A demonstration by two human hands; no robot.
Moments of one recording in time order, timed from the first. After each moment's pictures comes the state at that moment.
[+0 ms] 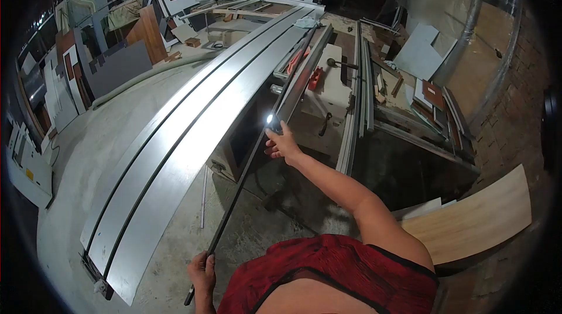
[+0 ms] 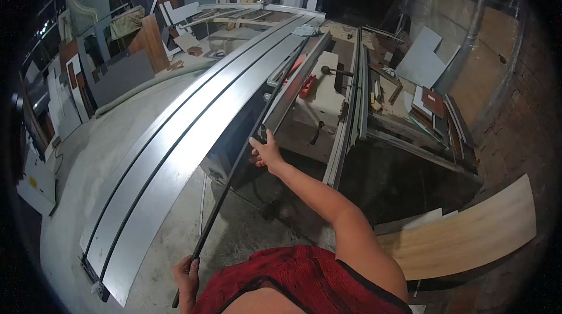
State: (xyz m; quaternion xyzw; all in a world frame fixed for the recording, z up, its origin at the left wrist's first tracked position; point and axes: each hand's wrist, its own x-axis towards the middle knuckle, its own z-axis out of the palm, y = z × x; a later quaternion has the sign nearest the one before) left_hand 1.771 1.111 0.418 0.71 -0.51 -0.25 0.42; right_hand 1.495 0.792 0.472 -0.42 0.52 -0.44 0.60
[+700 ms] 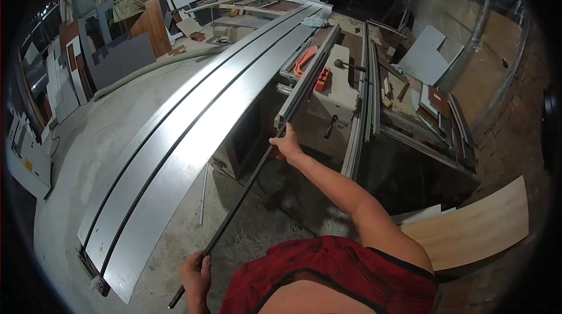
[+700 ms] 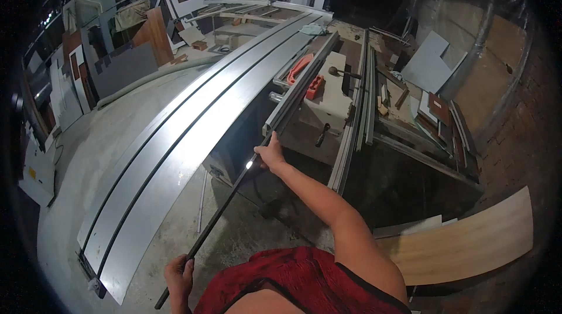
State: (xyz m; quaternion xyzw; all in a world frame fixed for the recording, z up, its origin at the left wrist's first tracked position) left_hand 1.770 1.104 0.469 0.74 -0.51 -0.25 0.36; right_hand 1.506 0.772 0.457 -0.46 0.60 -0.44 0.48
